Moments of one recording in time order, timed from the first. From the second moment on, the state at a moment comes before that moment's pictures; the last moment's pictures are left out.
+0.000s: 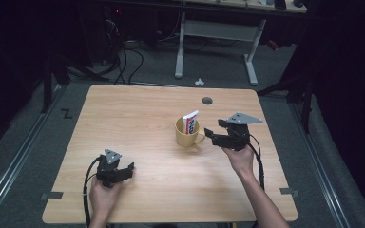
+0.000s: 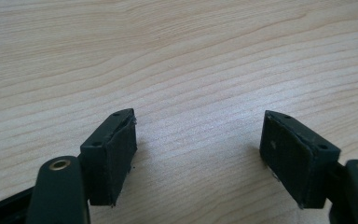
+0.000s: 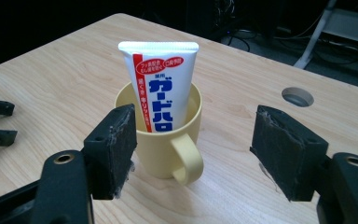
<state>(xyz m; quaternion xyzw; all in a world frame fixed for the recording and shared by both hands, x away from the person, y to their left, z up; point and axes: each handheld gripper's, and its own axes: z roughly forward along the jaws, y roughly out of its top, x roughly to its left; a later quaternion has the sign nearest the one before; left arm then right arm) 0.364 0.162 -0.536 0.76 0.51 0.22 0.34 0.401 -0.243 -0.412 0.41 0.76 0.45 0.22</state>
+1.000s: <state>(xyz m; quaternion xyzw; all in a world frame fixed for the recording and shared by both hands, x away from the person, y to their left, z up) 0.364 0.162 -0.536 0.76 0.51 0.22 0.34 0.376 -0.261 -0.414 0.42 0.75 0.46 0.22</state>
